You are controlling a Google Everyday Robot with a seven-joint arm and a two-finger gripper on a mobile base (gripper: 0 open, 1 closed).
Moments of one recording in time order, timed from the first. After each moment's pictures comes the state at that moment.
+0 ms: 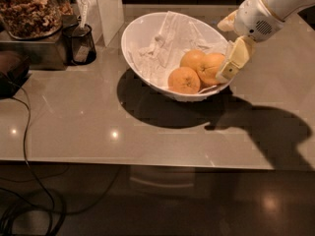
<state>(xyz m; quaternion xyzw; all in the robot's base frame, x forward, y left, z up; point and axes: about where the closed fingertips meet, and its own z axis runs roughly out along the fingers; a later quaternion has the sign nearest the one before) 0.595 -0.157 0.941 -0.62 0.73 0.11 0.27</state>
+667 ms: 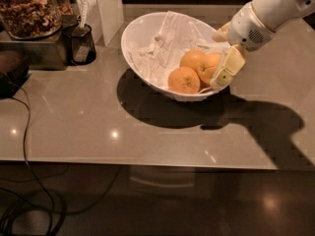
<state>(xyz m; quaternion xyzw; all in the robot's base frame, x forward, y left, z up) 0.591 -0.148 0.917 -0.61 0.74 0.15 0.26</state>
